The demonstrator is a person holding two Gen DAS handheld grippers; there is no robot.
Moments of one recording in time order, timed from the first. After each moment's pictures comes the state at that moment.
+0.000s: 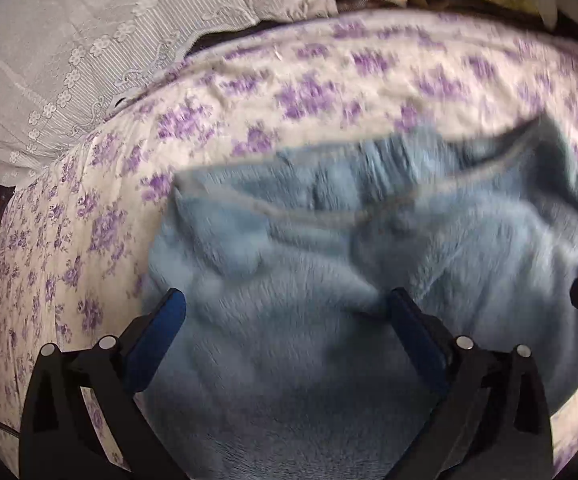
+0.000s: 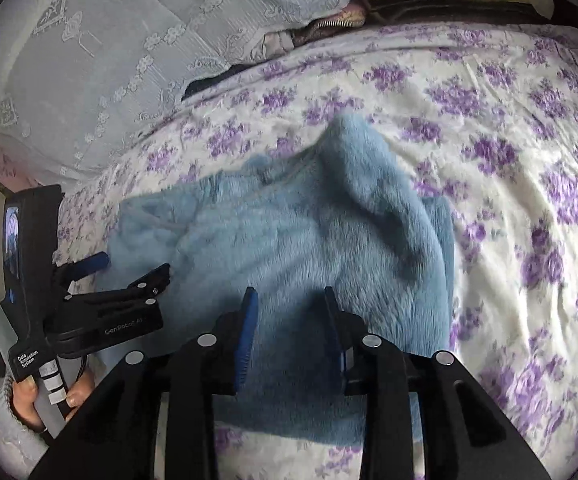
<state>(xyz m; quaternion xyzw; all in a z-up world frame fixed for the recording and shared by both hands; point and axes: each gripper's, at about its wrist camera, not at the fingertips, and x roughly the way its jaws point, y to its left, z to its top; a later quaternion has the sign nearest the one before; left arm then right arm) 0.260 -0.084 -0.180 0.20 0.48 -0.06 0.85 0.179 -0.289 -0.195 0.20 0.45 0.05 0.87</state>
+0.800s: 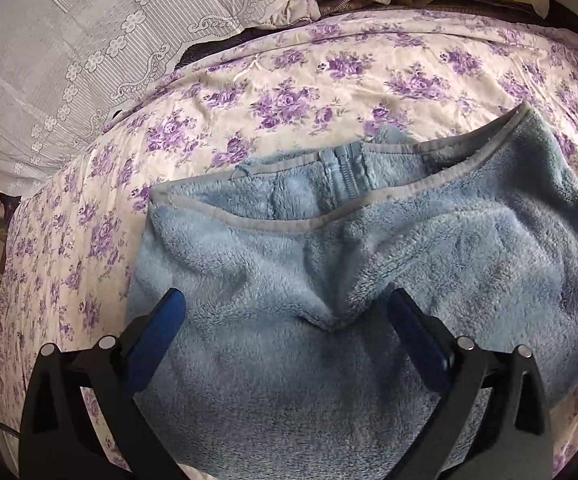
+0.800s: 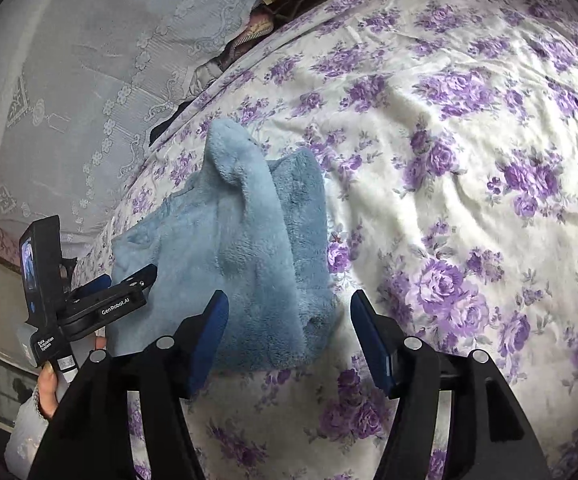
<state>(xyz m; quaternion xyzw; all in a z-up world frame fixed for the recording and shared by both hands) 0.252 -0.114 -0.167 0.20 0.47 -0.05 0.86 0.108 -0.367 -0.218 0.35 0.42 0.02 0.84</state>
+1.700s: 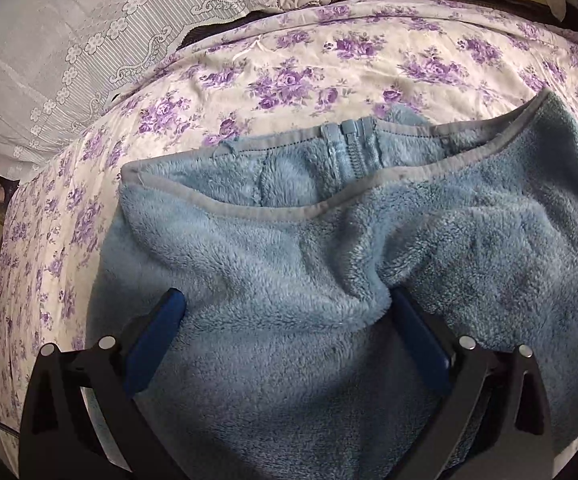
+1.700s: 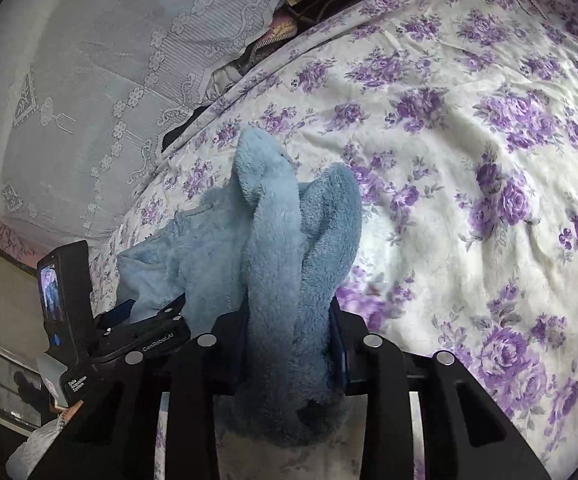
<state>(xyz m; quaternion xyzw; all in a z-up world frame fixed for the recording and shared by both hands) 0.263 -0.116 -0.196 0.18 0.48 -0.04 0.86 0.152 -0.349 -0.211 0.34 0.39 0.04 0.85</state>
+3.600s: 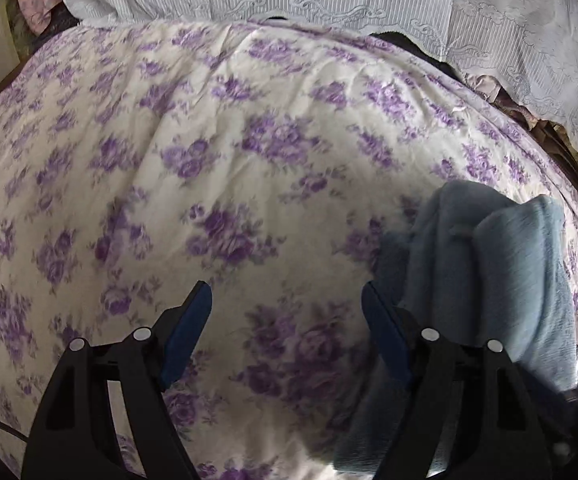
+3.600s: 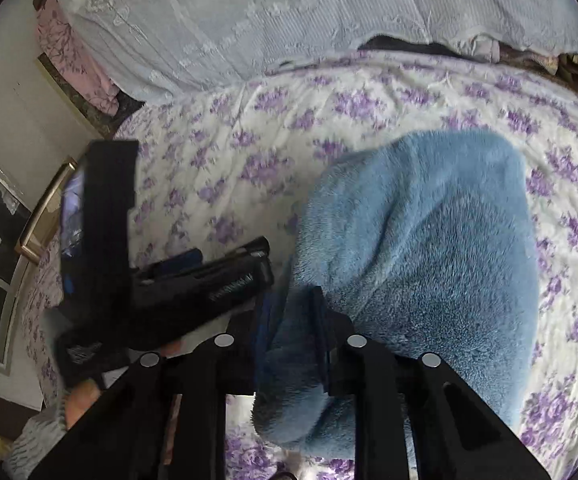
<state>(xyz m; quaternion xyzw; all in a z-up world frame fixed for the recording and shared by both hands) 0.277 0.124 -0.181 -0.09 0.50 0.01 0.86 0.226 -0.040 -0.145 0.09 0.49 0.19 0.85</state>
